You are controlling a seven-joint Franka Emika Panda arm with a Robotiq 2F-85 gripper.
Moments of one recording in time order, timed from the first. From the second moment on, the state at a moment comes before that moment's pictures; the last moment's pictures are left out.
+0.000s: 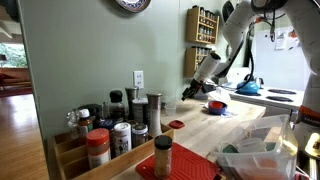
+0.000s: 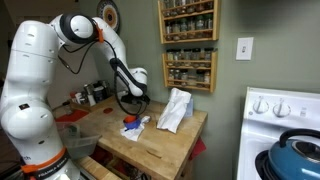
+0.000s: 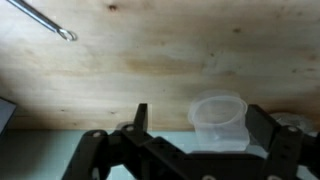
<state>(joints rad) -0.08 0.42 -0.03 -2.08 -2.14 3.29 1.99</state>
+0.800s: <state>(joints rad) -0.04 0.40 -0.04 -2.26 -1.66 3.31 1.56</state>
